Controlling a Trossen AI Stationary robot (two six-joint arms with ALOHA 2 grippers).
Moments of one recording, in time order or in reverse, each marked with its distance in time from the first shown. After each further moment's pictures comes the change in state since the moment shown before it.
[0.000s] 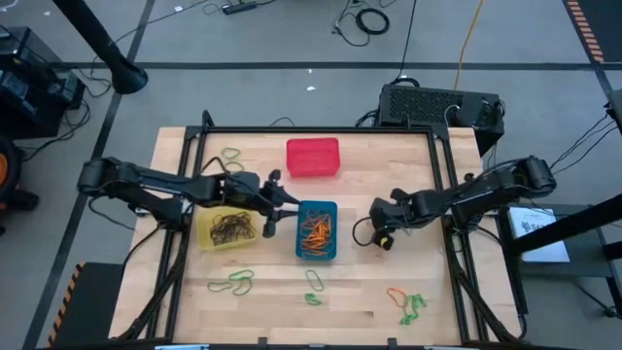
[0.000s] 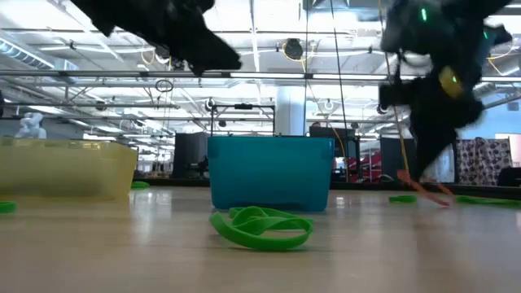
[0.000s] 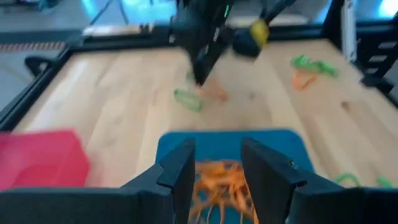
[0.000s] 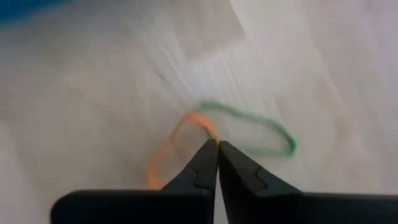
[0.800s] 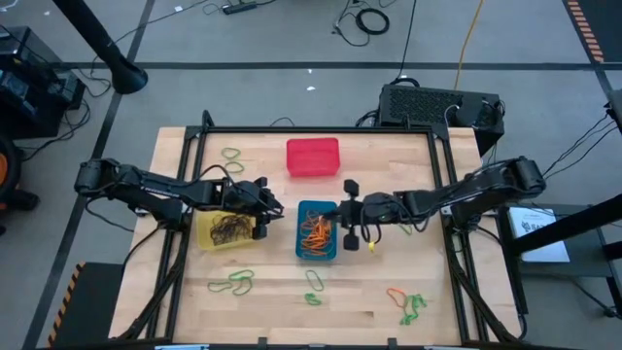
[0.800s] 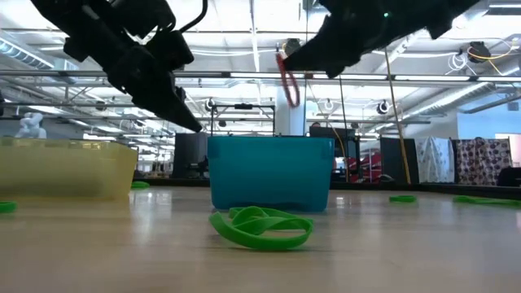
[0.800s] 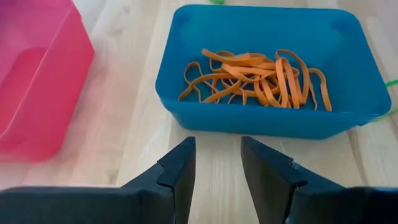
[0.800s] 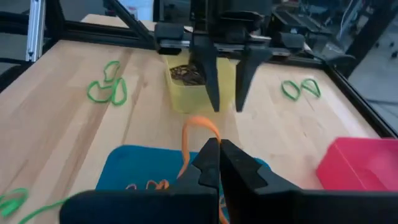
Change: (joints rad) left arm 0.016 -0.026 -0.176 -0.110 -0.063 -0.058; right arm -0.001 0.113 0.122 0.871 -0.007 -0.612
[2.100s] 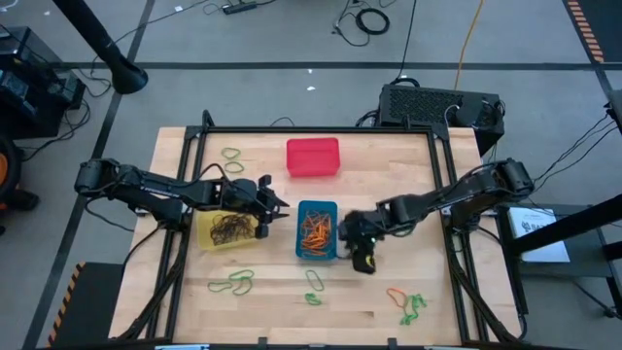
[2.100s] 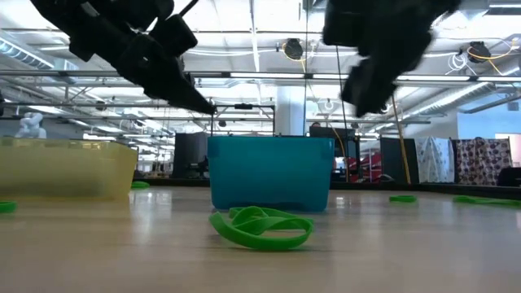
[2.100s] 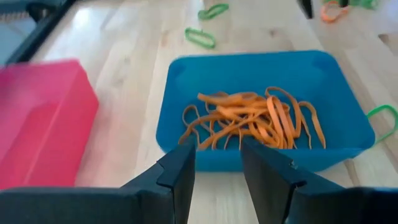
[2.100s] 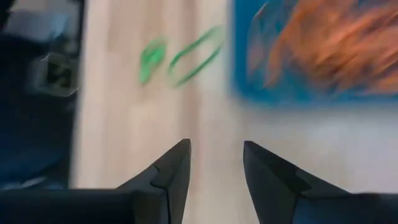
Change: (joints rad) left arm 0.000 0.000 -0.001 0.133 0.020 0.096; right arm 0.079 0.108 0.224 -0.698 -0.421 0.431
